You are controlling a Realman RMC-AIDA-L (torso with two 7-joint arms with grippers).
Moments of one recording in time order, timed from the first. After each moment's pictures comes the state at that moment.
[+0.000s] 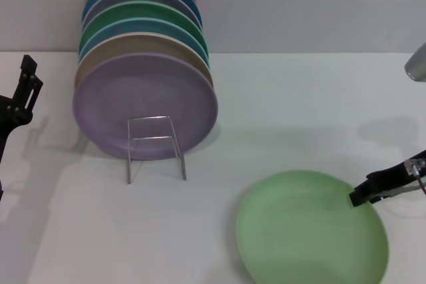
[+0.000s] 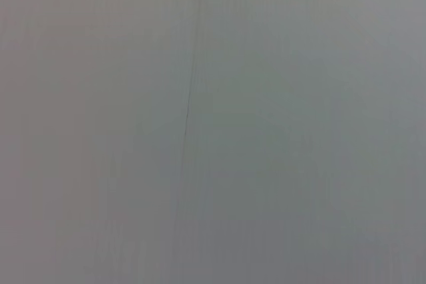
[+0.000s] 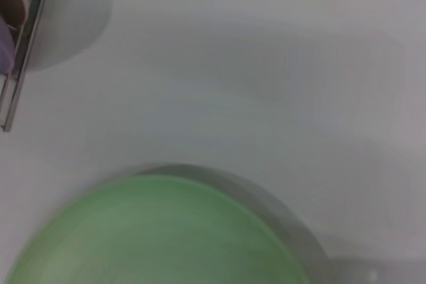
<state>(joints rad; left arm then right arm) -0.35 -2.07 -0.69 -0.26 2.13 1.46 -0.14 0.57 2.04 2.07 1.12 -2.59 1.57 -0.42</state>
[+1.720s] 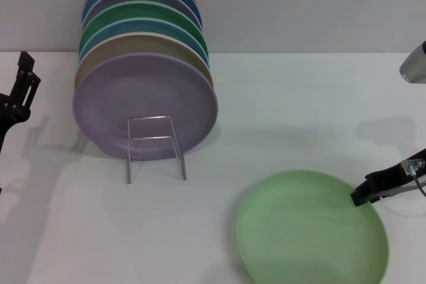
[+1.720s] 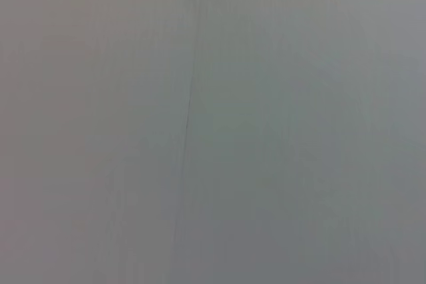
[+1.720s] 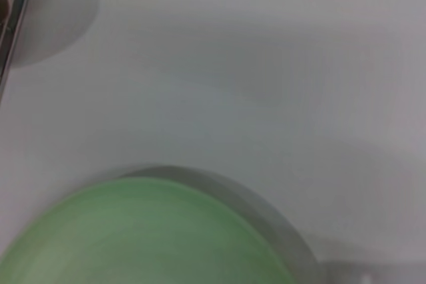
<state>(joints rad) -0.35 -2.07 -0.69 -0.26 2.13 1.48 -0.14 0.58 2.04 2.06 1.08 -2.61 1.54 -0.42</state>
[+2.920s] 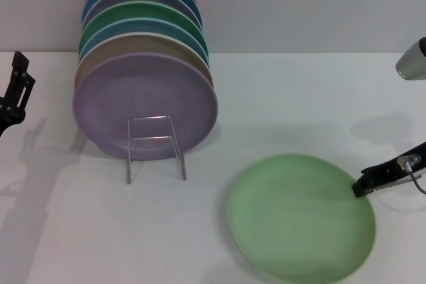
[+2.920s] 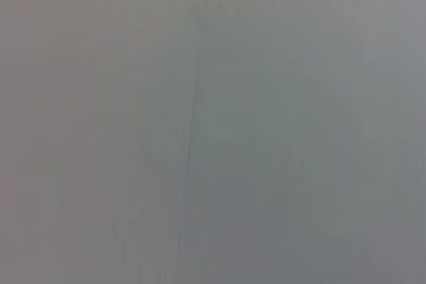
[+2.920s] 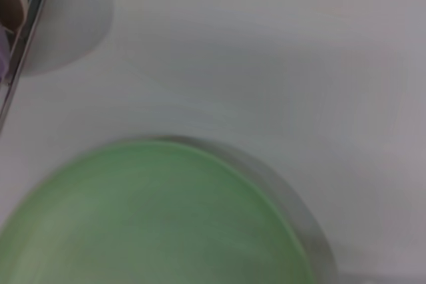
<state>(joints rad) -0.34 -2.07 -0.69 -0.26 2.13 1.51 -0.14 0.59 2.05 2.06 1.08 -2.60 1.50 -0.47</state>
